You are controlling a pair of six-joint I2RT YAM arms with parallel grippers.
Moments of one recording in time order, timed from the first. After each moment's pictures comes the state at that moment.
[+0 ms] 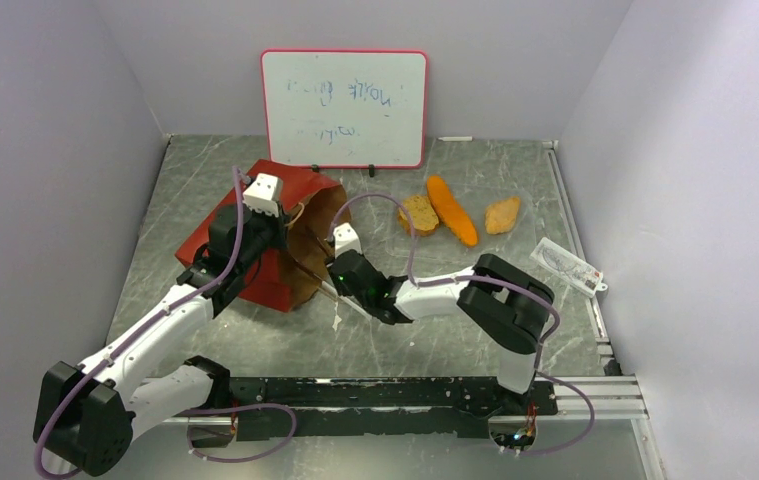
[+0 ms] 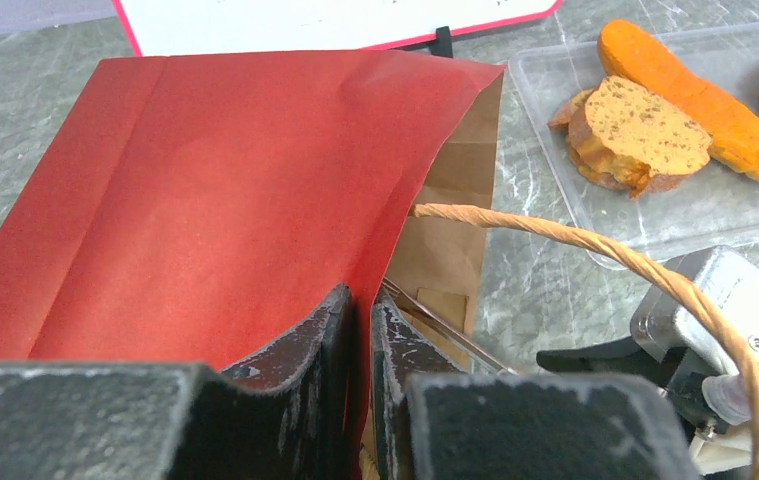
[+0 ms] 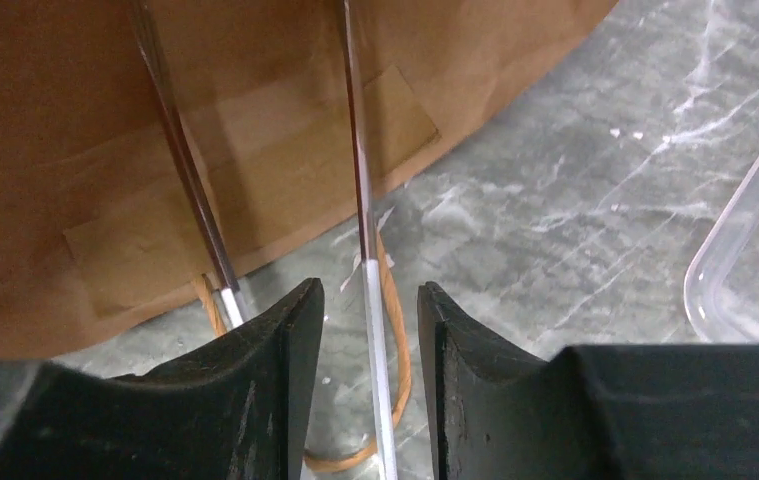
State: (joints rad) left arm -0.44 1.02 0.65 0.11 -0.09 -0.10; right arm 1.06 1.82 0.88 0.36 0.46 0.25
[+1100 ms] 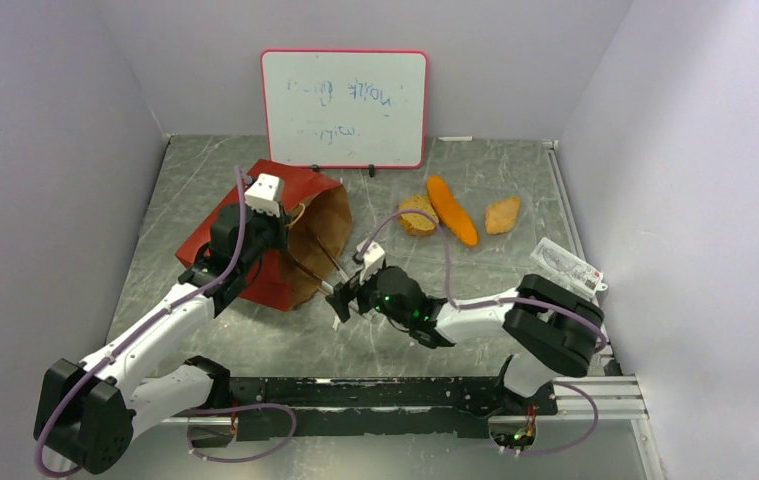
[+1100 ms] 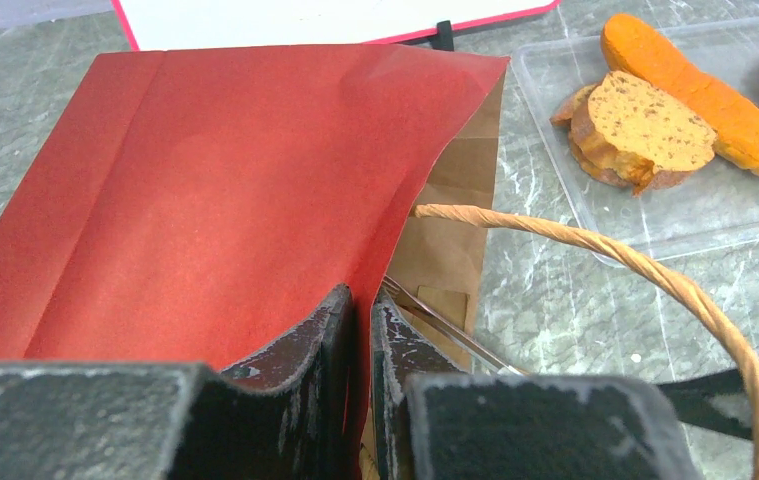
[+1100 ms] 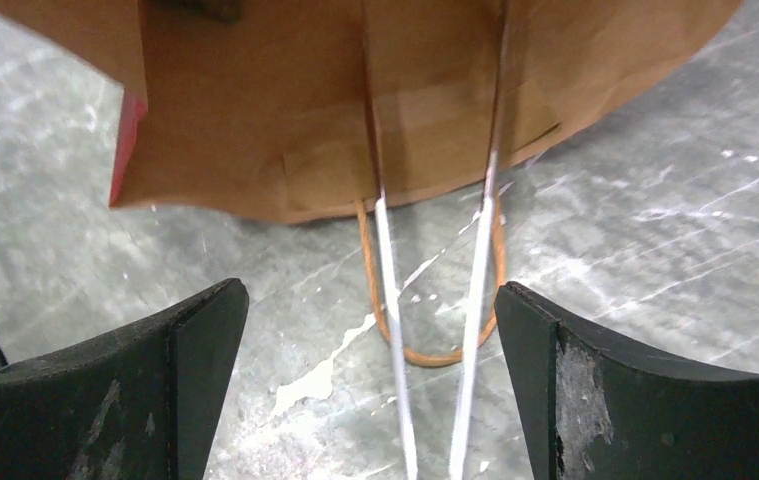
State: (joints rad) left arm -0.45 1.03 0.65 0.12 -0.09 -0.10; right arm 1.03 1.54 0.53 0.73 0.14 0.25
